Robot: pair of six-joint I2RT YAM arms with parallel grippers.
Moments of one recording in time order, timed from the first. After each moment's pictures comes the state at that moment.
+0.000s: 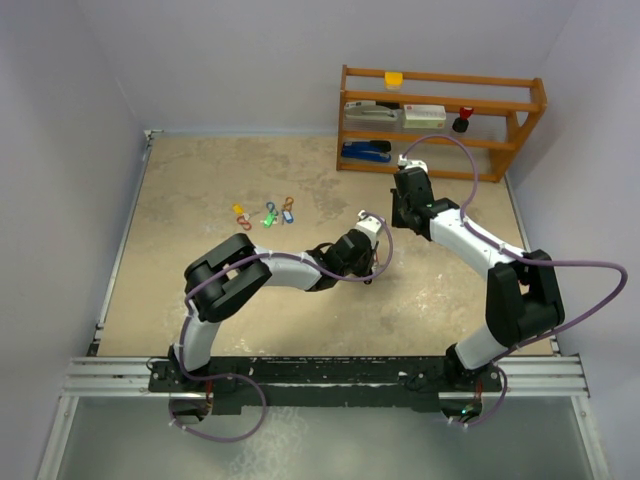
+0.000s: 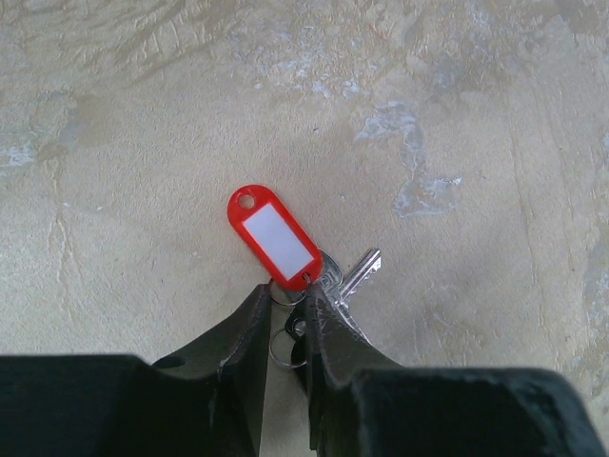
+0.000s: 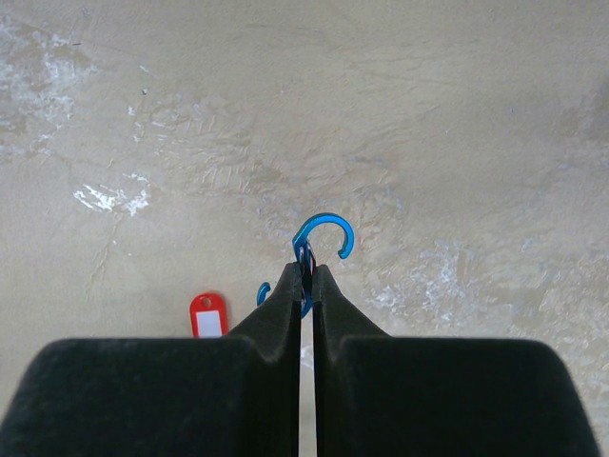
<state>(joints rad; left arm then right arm) -0.99 2.03 1.14 0.31 -0.20 -0.35 0.36 1.56 1.07 -0.35 0.29 0.28</state>
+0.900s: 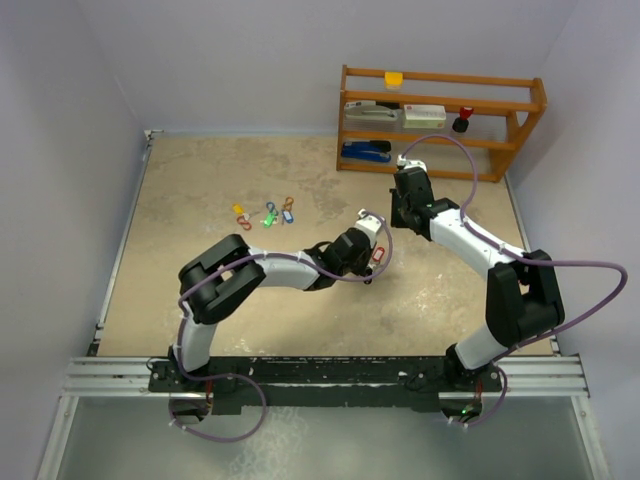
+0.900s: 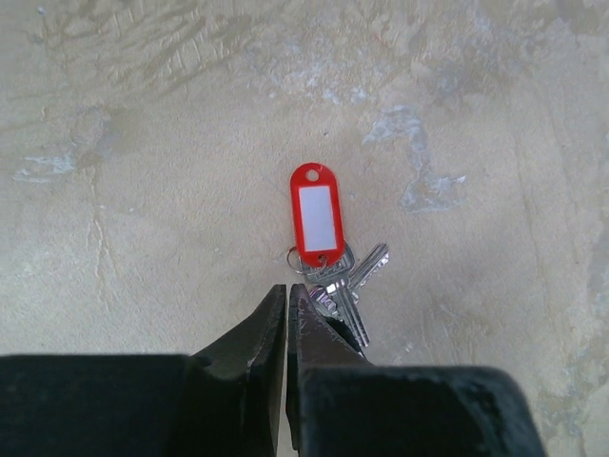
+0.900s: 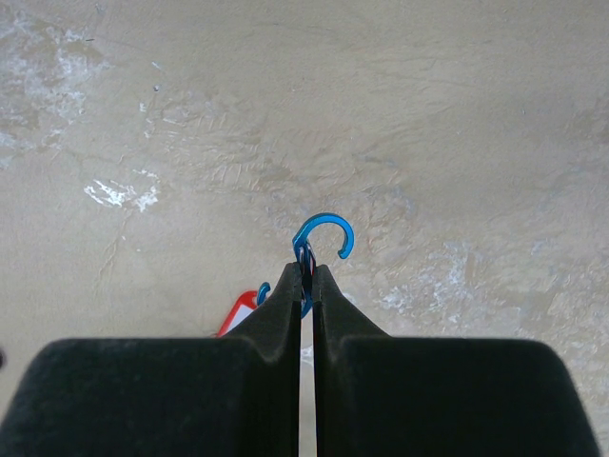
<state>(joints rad) -0.99 2.00 1.13 0.28 -0.22 -0.31 0.36 1.56 1.07 -0.35 0.27 0.28</state>
